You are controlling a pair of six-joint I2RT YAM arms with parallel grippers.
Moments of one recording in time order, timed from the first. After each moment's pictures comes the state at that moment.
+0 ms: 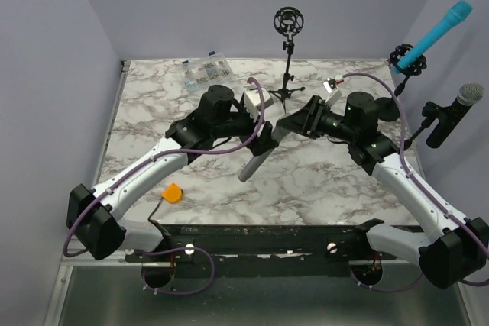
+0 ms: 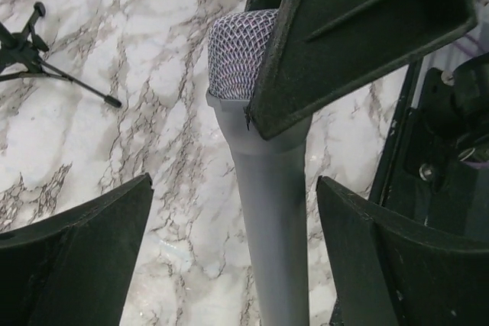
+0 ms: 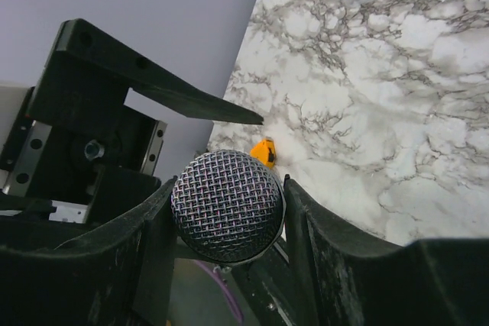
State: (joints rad) left arm -0.70 1.30 1.18 -0.23 0.51 0.00; right arm 0.40 1.10 0.93 -0.08 -0.56 0.84
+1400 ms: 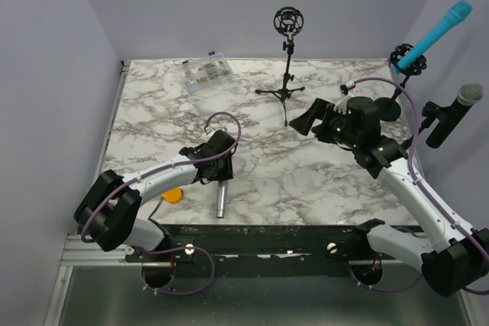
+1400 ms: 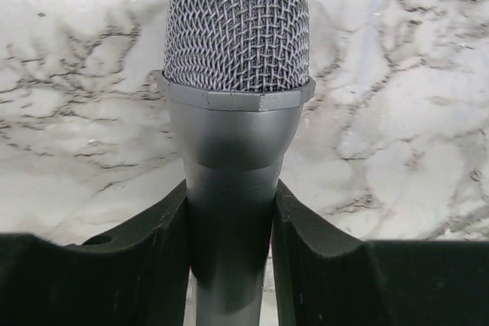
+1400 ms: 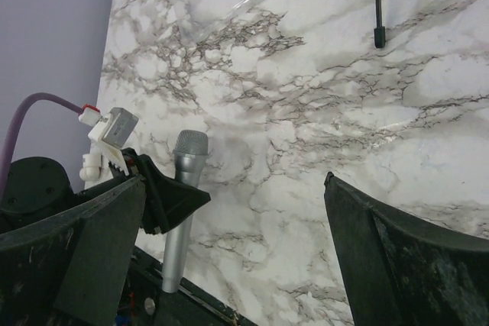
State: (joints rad) left arm -0.70 1.40 0.78 -0.40 -0.11 -0.72; right arm 0.40 1.05 0.93 -0.32 -0.18 0.65
